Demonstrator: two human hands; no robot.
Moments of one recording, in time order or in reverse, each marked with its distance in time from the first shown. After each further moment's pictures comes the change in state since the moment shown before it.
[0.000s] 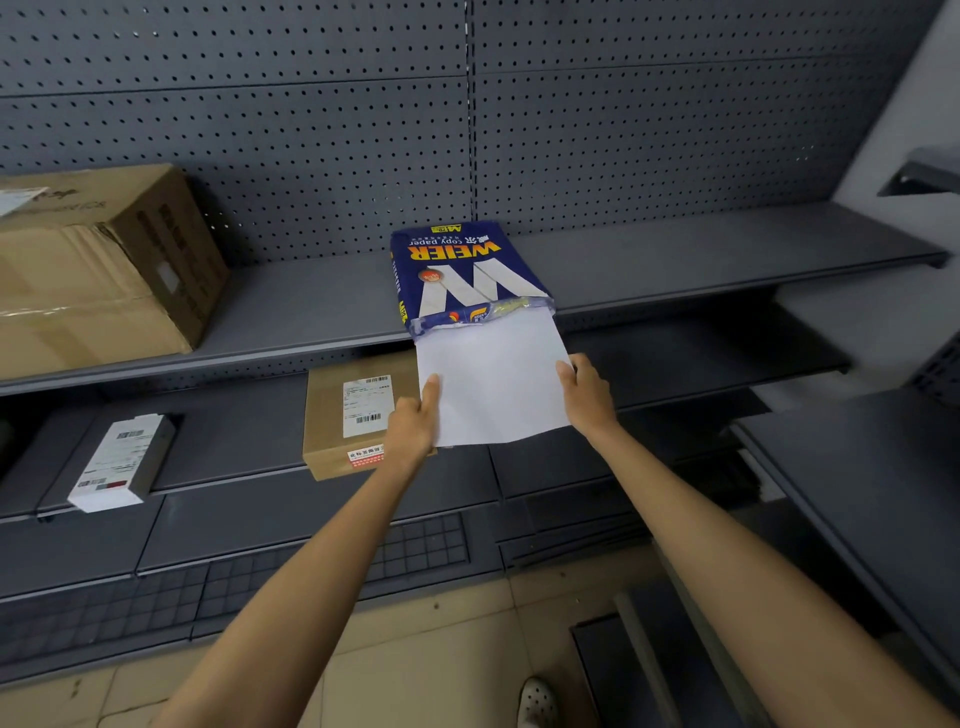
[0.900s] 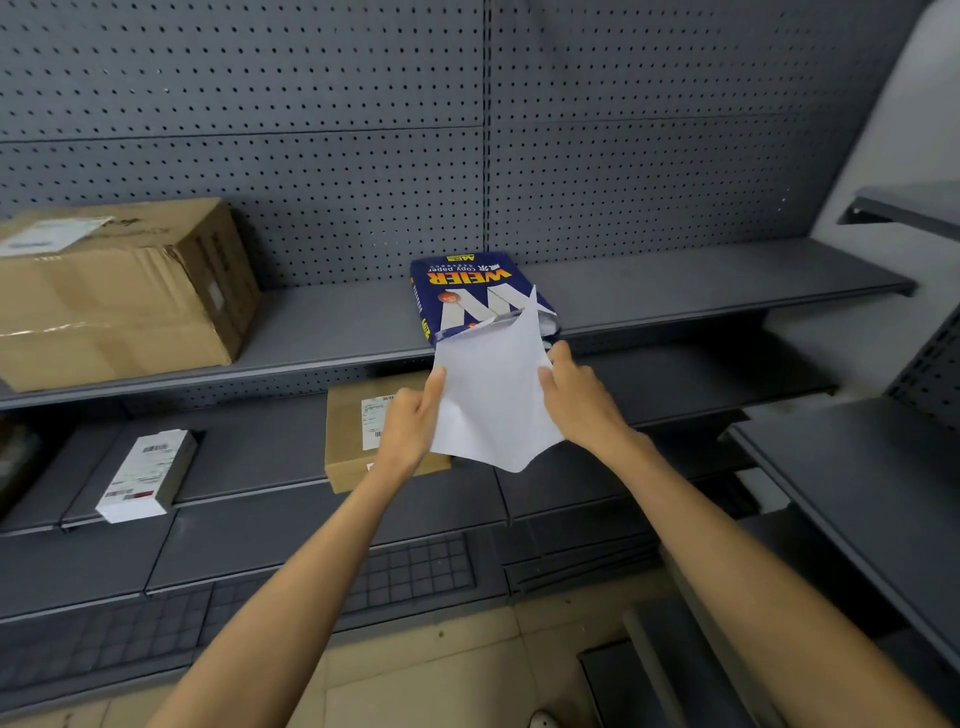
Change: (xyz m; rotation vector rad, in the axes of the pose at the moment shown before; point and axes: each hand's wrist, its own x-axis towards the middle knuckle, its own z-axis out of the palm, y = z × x) left_hand -0.062 0.025 -0.065 -0.069 0.036 0.372; right_hand -0.106 -0.097 -0.034 -0.301 -0.090 -0.244
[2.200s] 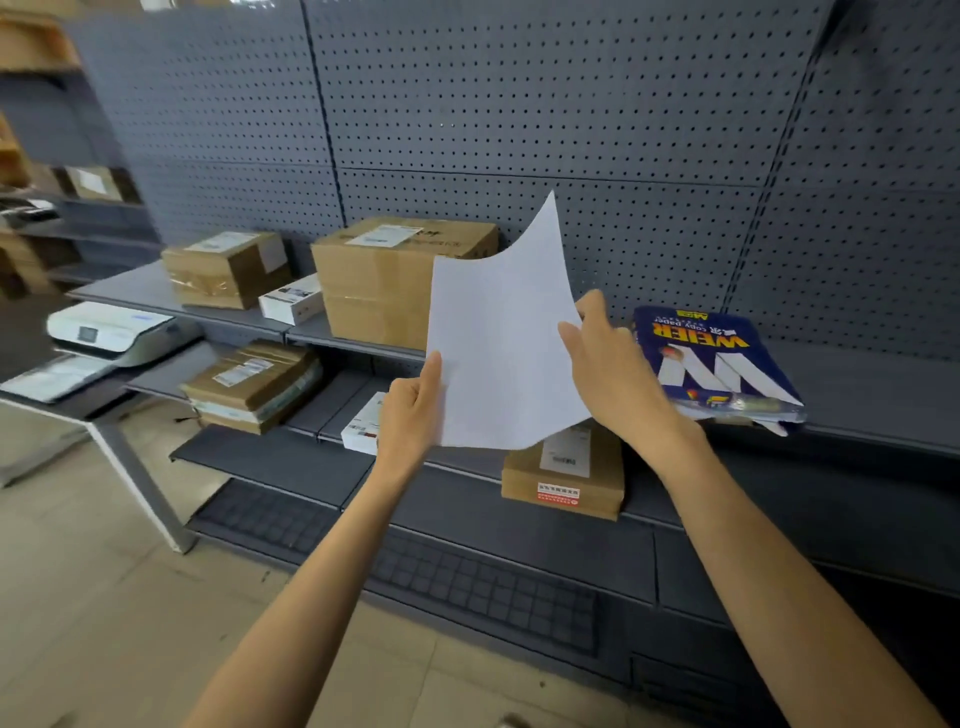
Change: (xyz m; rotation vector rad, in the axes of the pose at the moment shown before) left_hand -0.070 -0.003 -0.194 -0.032 0.584 -0.059; right_hand -0.010 -0.200 0.031 -0.005 0.005 -0.556
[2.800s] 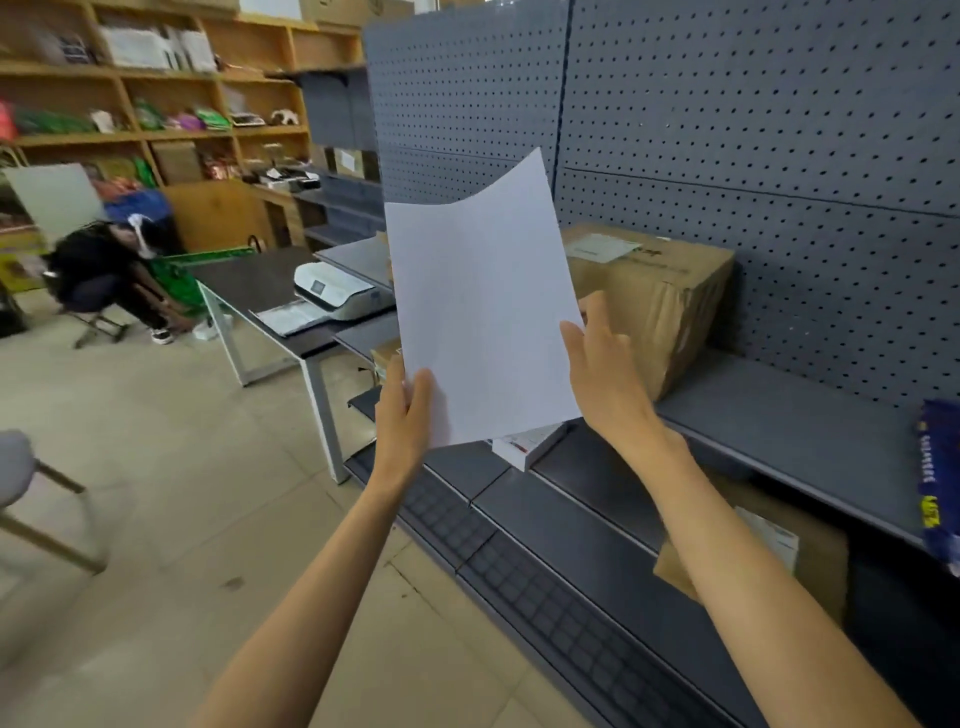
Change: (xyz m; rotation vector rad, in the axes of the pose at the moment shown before) left_hand 0.051 -0.084 -0.152 -0.137 0.376 -0.027; right_hand 0.095 -0.131 0.143 0.478 -0.137 -0.392
